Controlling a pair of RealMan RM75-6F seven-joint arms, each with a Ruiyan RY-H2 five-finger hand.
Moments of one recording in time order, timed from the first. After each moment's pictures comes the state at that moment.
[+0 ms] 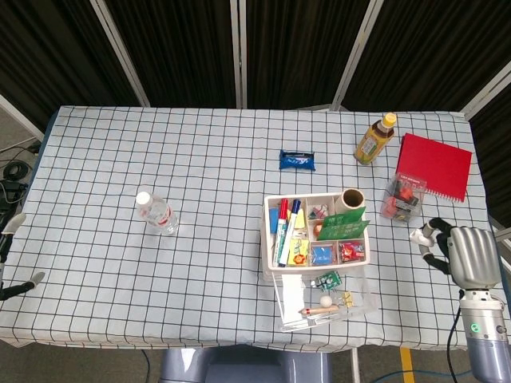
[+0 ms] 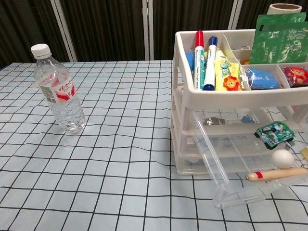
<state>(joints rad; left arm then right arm) -0.06 -1.03 -0.06 -1.70 1.51 1.55 0.01 0.24 -1.06 0.14 -1.85 -1.32 1.50 -0.13</state>
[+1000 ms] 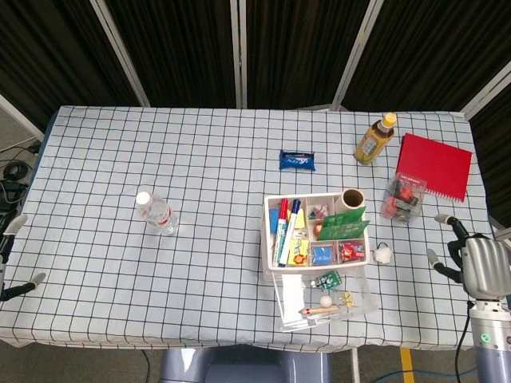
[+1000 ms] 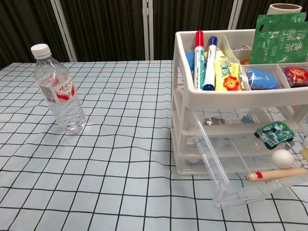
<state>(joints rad) -0.06 -1.04 -0.06 -1.69 1.51 1.54 0.01 0.16 -1.13 0.14 -1.70 -1.40 1.56 0.02</state>
